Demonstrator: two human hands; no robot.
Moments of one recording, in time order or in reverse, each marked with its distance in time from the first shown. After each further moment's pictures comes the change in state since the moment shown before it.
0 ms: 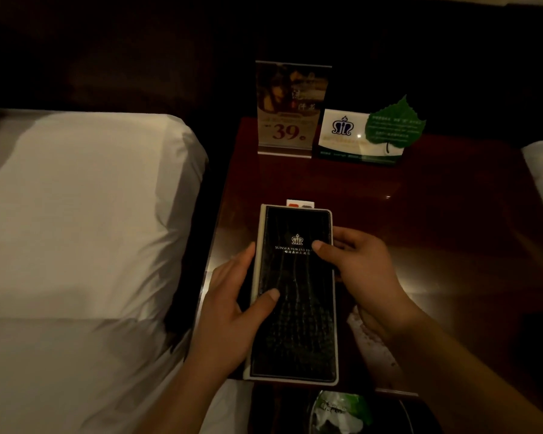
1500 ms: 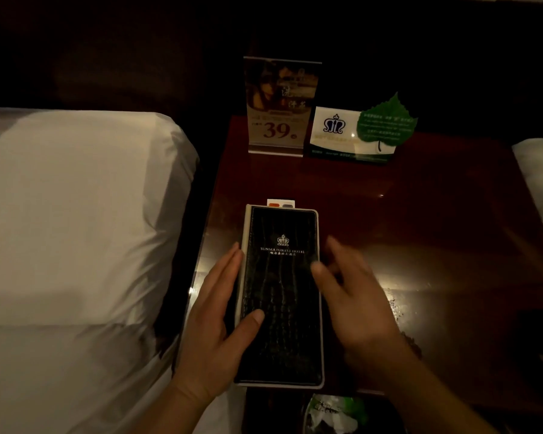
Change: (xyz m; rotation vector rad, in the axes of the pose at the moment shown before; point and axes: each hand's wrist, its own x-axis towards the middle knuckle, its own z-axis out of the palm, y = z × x) left_hand -0.011 -0.012 0.000 -0.003 -0.009 0.183; right_hand -0.039 0.017 -0.003 -0.501 0.029 -0.223
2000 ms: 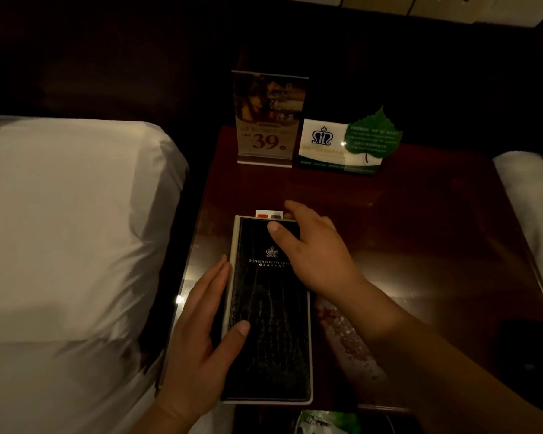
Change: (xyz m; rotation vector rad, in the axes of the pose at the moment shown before) left_hand 0.002 -0.002 0.002 0.021 0.023 0.027; right_hand 0.077 -0.030 0.006 -0.278 -0.113 -0.095
